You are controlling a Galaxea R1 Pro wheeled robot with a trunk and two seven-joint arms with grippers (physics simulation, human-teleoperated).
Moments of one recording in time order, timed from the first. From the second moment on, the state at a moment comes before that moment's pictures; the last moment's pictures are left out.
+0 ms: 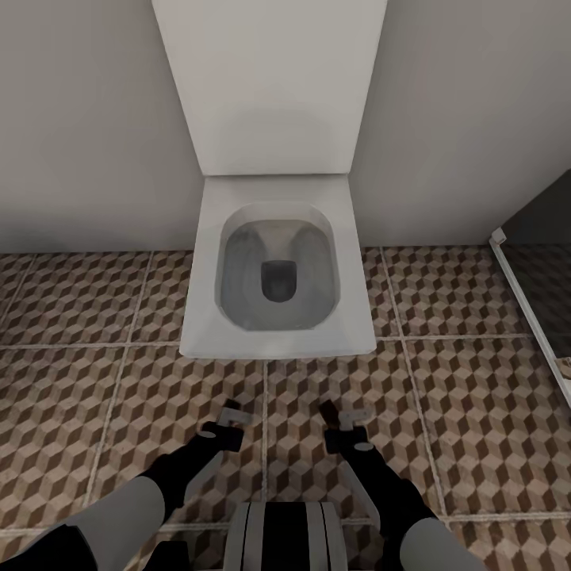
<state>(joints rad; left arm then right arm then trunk) -0.76 0.00 -0.75 -0.44 0.54 0.24 0.20 -0.57 0.09 0.26 -0.69 -0.11 0.28 -0.19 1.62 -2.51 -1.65</state>
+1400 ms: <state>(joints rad) -0.76 -0.01 -0.75 -0.43 0.54 0.21 0.20 -0.68 0.09 0.26 -0.56 -0.08 0.28 -0.19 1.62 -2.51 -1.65</state>
